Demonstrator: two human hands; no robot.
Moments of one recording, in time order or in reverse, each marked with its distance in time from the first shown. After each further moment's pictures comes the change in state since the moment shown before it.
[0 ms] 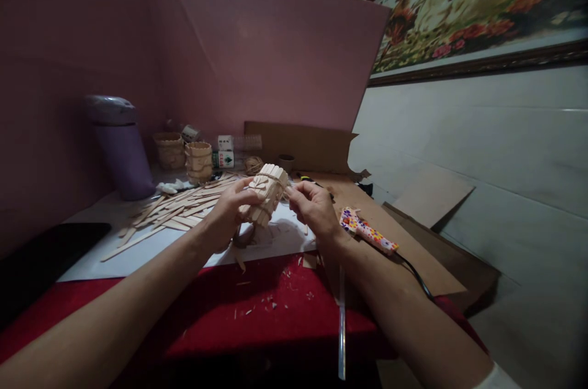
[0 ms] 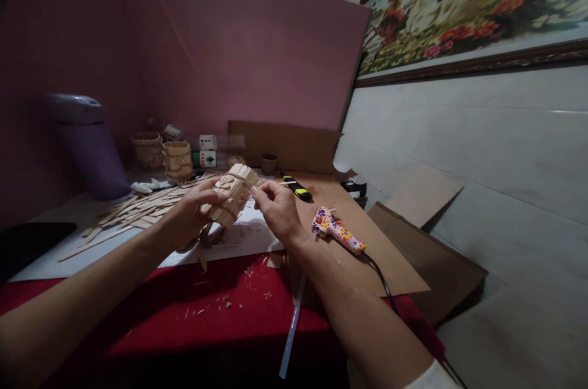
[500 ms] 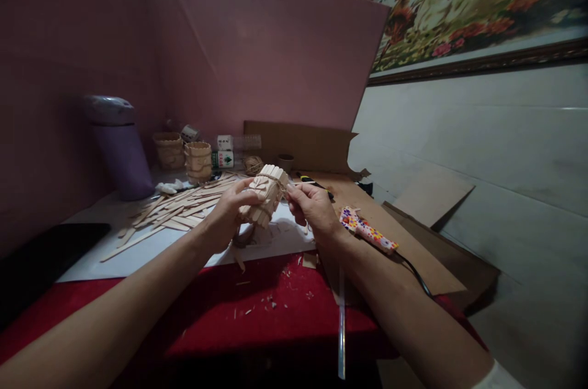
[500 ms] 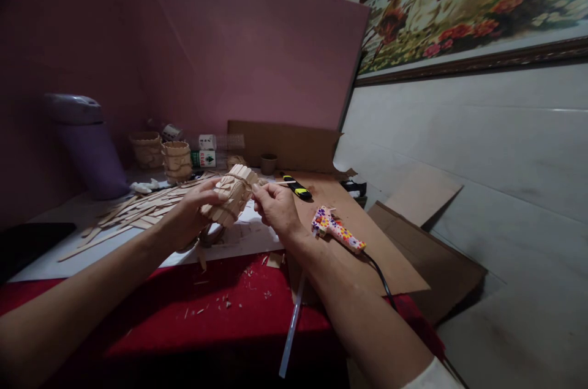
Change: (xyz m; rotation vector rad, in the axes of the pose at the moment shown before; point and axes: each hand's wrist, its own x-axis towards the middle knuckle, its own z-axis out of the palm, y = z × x) left_hand 0.000 -0.003 -0.002 0.005 -0.006 -0.007; right_hand -0.001 -0.001 0.001 0.199 -0.041 0.160
